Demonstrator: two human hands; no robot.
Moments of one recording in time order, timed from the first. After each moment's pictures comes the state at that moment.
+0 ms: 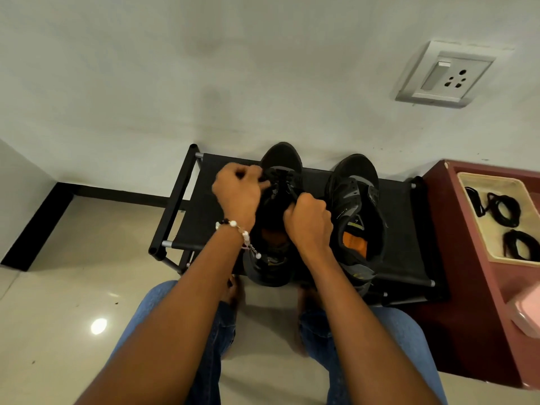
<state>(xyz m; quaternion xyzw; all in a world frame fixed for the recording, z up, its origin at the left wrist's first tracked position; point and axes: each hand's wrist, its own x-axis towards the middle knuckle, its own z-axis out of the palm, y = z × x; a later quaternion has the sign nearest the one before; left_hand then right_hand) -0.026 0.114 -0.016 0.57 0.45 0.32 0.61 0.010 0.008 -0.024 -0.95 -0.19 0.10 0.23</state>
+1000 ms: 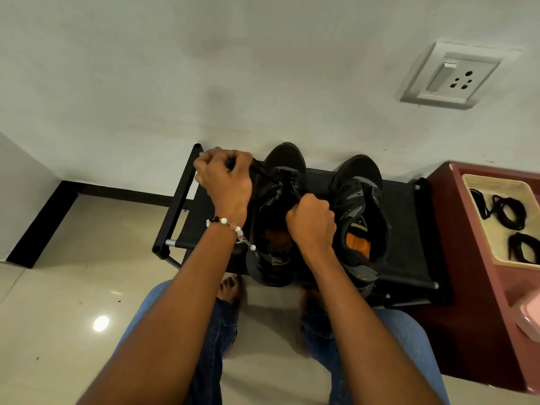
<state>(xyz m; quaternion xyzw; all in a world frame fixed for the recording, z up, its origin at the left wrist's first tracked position) -0.034 0.134 -0.007 0.62 0.45 0.39 0.52 0.011 0.010 -0.025 -0.95 -0.18 0.10 0.22</state>
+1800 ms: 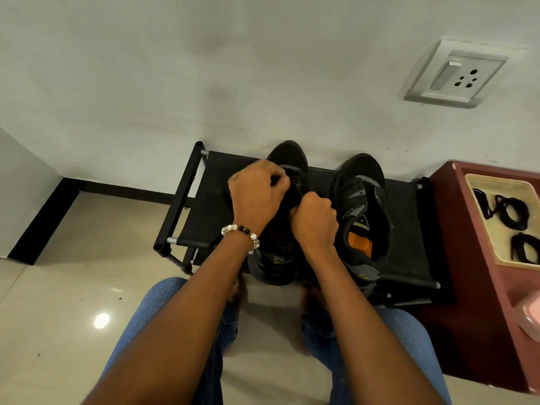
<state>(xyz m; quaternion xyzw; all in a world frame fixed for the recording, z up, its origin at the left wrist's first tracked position) -0.029 0.112 -0.027 0.86 0.27 0.31 0.31 0.010 0.009 -0.021 -0.95 -0.19 0.10 0.20</state>
